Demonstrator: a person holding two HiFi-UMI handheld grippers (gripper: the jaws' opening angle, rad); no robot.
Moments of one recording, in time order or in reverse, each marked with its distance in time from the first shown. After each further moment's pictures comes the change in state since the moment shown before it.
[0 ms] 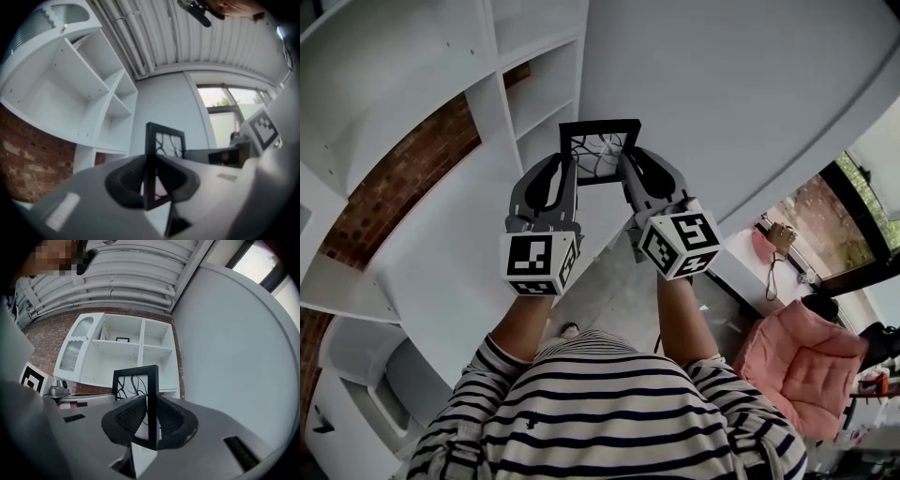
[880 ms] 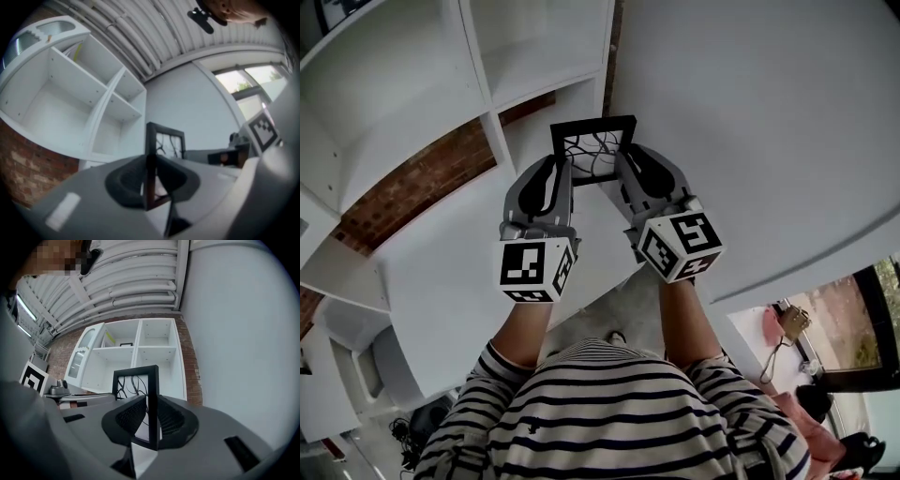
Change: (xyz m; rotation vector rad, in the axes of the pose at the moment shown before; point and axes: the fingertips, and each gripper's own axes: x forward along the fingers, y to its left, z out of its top) left arm -0.022 -0.025 0.011 0.083 -0.211 0.038; right arm -0.028 0.004 0.015 -0.126 -0.192 0.081
